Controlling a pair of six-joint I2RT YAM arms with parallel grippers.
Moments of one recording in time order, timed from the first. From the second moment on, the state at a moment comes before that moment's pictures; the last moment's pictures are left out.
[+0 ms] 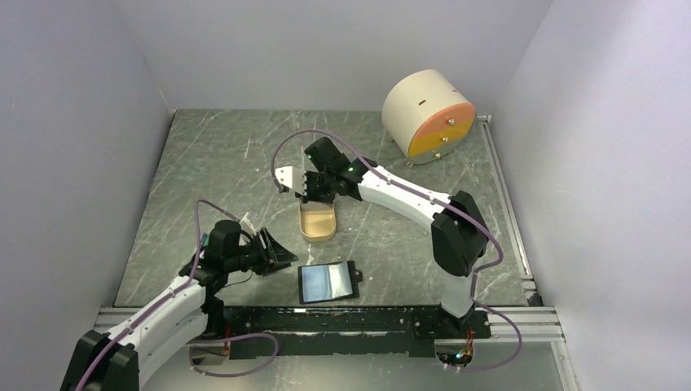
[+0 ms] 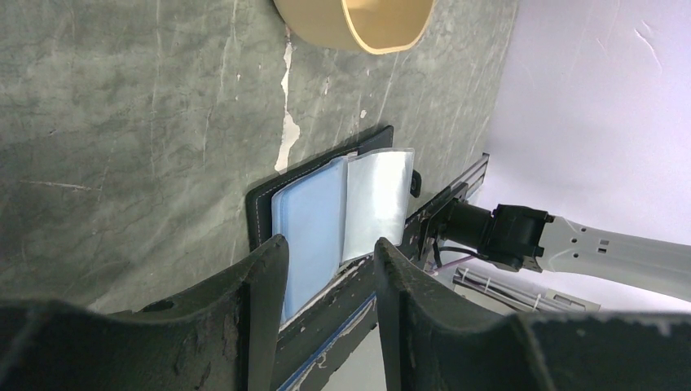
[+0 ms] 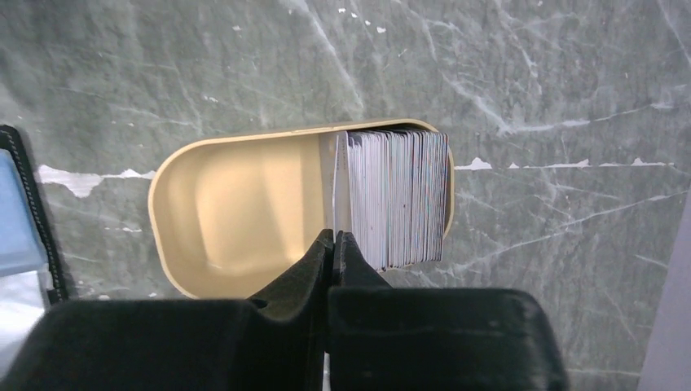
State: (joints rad) left arm -0.40 0.75 0.16 -0.03 0.52 -1.03; right arm 0.84 1.88 1.54 -0.55 -0.23 -0.82
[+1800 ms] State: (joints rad) left arm -0.43 0.95 0.08 0.21 0.57 -1.08; right arm 0.93 1.18 0.38 0.21 -0.23 0.94
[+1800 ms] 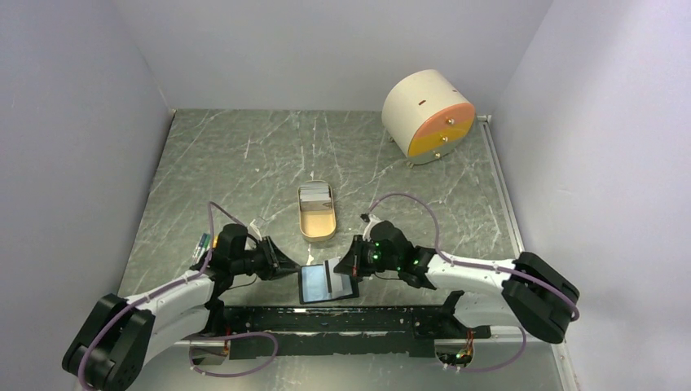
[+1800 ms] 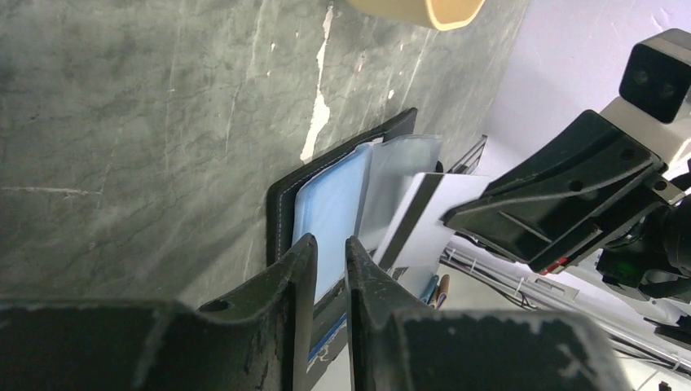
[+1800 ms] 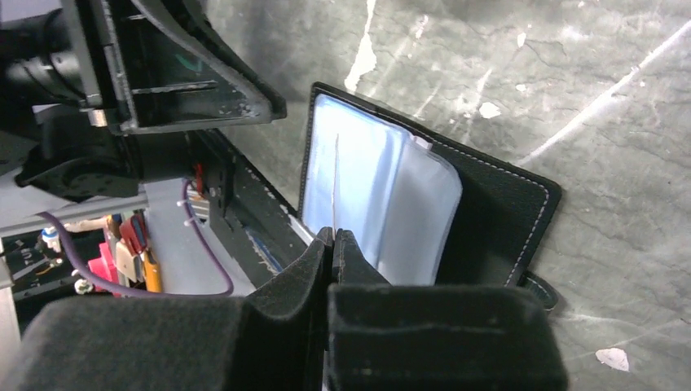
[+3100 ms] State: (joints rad) left arm -0.47 1.07 0.08 0.24 0.56 -1.06; right arm 0.94 1.39 0.21 0.61 -0.21 1.05
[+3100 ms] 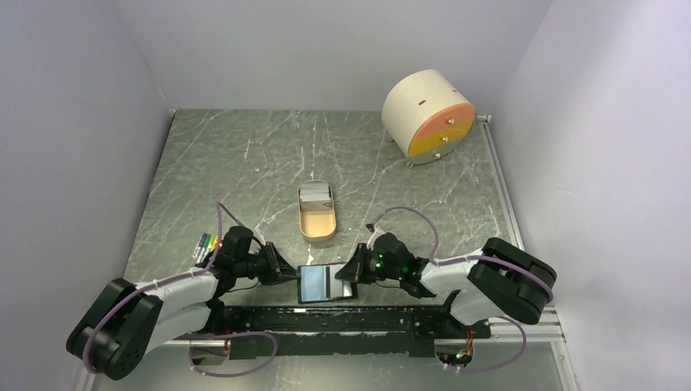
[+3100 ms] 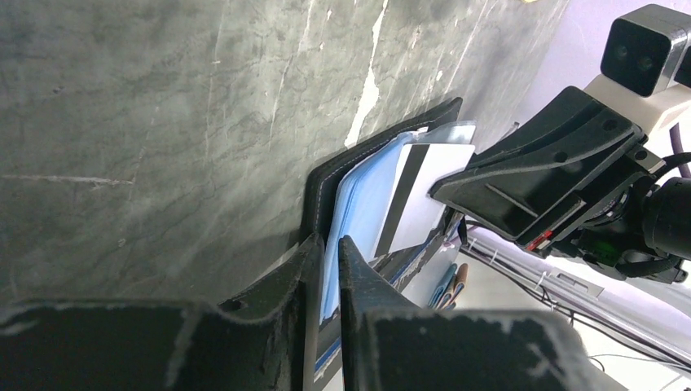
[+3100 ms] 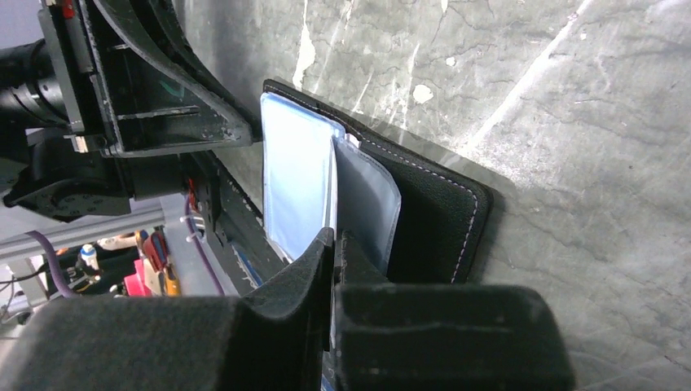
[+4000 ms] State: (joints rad) left arm -0.48 1.08 0.07 0.26 0.55 -1.06; right arm 0.94 1.34 0.23 0.49 -0.20 1.04
